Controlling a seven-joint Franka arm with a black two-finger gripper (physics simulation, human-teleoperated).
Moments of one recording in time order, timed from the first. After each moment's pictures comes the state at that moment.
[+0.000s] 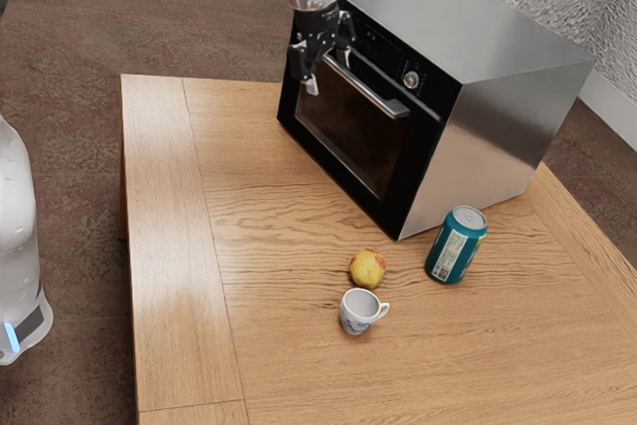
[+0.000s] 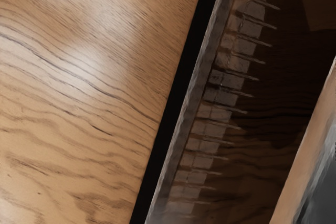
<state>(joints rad) 0.15 -0.31 0.07 -2.00 -0.12 2.06 -1.93</state>
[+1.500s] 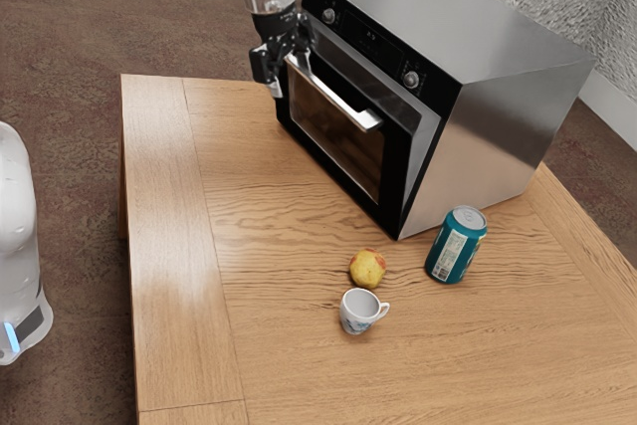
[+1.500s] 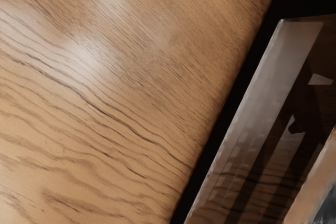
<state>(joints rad) 0.16 -0.49 0.13 -2.21 -0.12 2.10 -1.96</state>
